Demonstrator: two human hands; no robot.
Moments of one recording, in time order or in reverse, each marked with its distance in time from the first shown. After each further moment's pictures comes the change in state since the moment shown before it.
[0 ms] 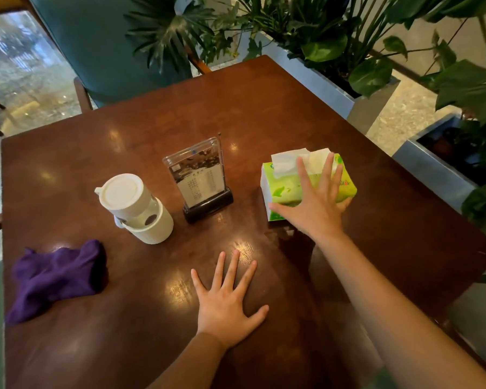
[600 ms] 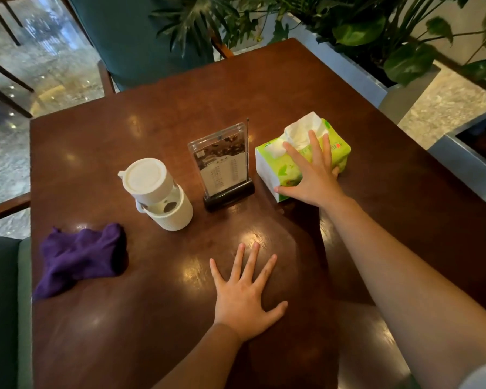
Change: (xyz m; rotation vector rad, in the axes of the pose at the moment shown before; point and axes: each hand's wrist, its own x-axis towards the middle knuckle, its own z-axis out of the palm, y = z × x) left_hand 0.001 -0.002 0.002 -0.018 -0.009 -0.012; right_hand 0.059 -0.018 0.036 0.032 -0.156 -0.289
